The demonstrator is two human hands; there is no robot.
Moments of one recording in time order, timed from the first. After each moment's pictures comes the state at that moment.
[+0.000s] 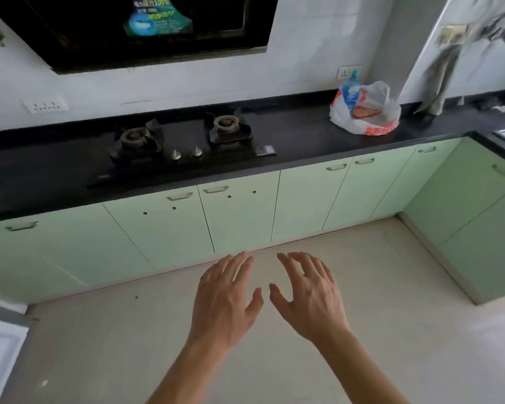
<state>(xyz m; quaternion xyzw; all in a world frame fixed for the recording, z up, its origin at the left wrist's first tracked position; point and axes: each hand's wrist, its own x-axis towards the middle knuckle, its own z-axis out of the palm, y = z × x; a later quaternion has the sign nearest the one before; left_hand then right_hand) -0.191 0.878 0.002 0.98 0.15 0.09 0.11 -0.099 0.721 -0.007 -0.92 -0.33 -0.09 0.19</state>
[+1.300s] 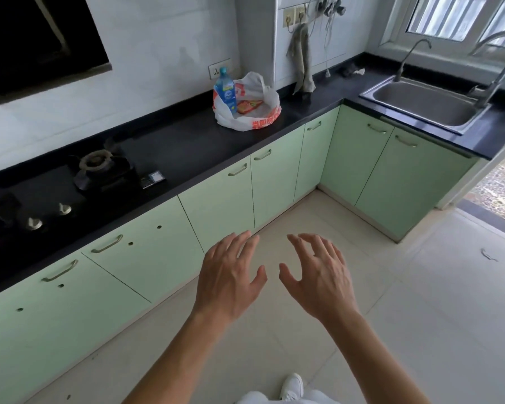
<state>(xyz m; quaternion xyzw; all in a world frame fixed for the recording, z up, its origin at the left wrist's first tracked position) 0.039 0.746 0.009 0.99 -0.08 0.08 0.10 0.046 0.559 -0.002 -0.98 -0.09 -0.09 0.16</state>
